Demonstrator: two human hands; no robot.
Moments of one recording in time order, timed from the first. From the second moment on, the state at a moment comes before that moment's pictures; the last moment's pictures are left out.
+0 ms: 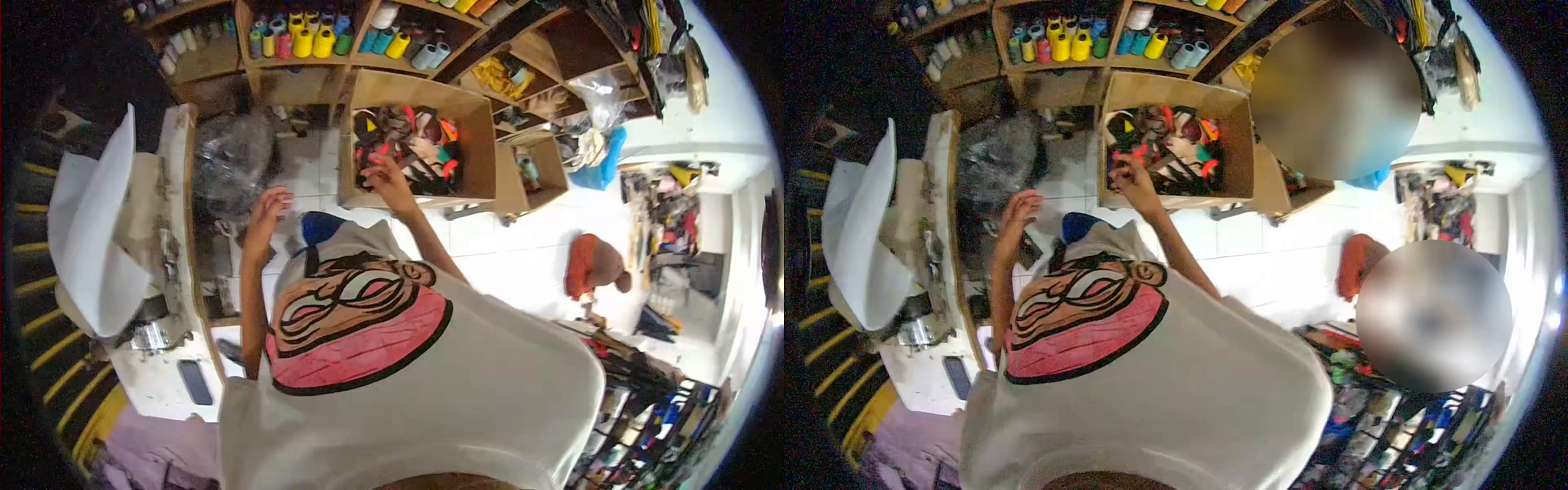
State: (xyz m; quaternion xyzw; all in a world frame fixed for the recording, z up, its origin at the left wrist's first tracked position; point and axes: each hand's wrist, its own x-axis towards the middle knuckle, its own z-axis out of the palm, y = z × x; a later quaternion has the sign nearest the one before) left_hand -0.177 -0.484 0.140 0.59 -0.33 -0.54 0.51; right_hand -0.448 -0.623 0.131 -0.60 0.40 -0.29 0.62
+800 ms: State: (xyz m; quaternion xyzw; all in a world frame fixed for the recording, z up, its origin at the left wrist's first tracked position) left_hand -0.562 -0.660 0.120 0.52 -0.31 -0.57 0.56; right_hand -0.950 -0.811 0.052 -0.51 0.56 -0.55 0.35
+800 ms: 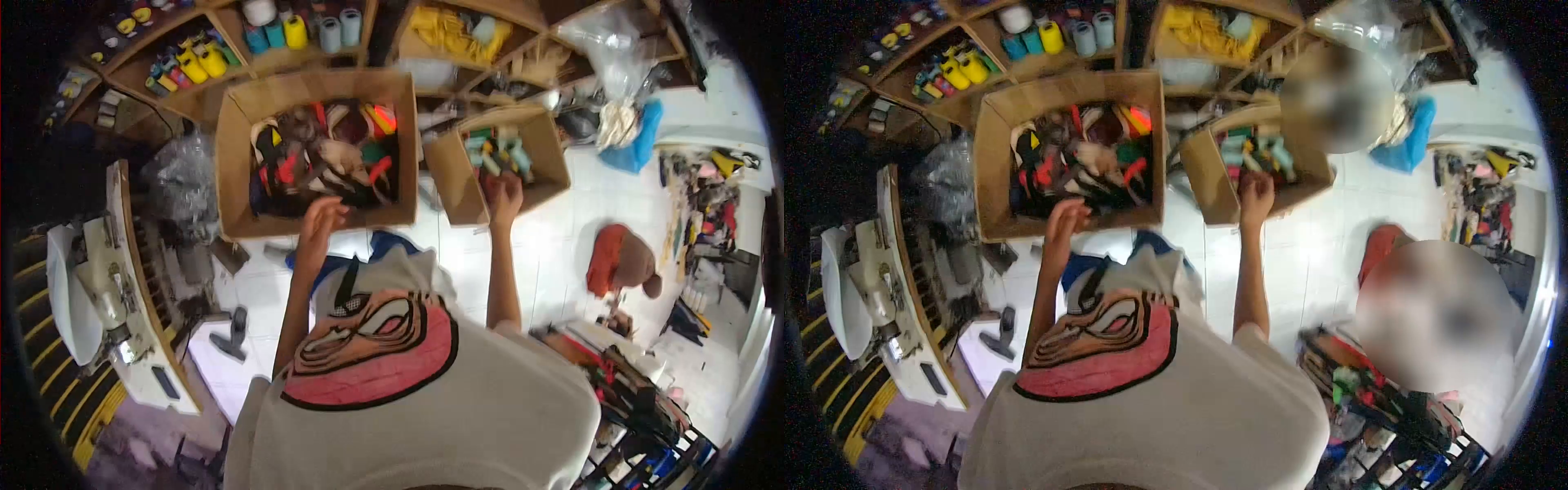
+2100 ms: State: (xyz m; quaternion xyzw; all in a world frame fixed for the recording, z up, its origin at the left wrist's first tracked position) left_hand -0.815 -0.700 0.107 0.65 -0.37 -0.52 0.42; right_hand -1.114 -0.952 0.006 -0.75 0.64 0.00 0.16
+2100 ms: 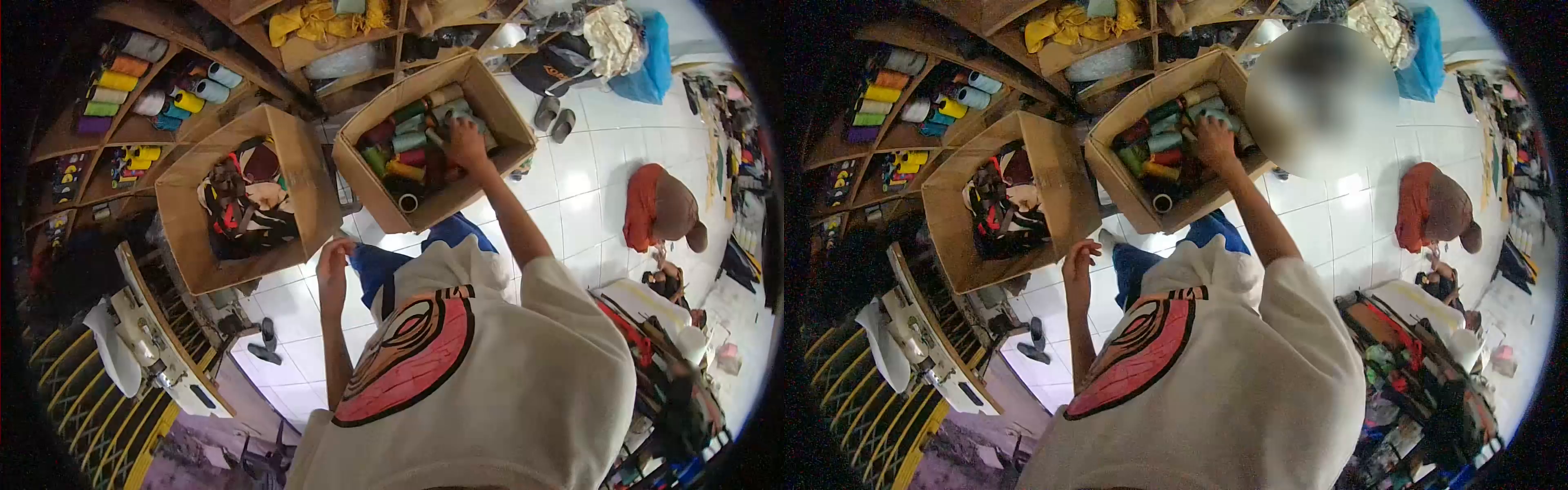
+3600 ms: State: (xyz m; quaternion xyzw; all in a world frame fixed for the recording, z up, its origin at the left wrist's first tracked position) left_hand -0.957 -0.951 -0.077 0.66 -0.67 -0.30 -0.13; right_hand -1.177 -0.899 0.108 -0.58 0.47 -0.21 0.63
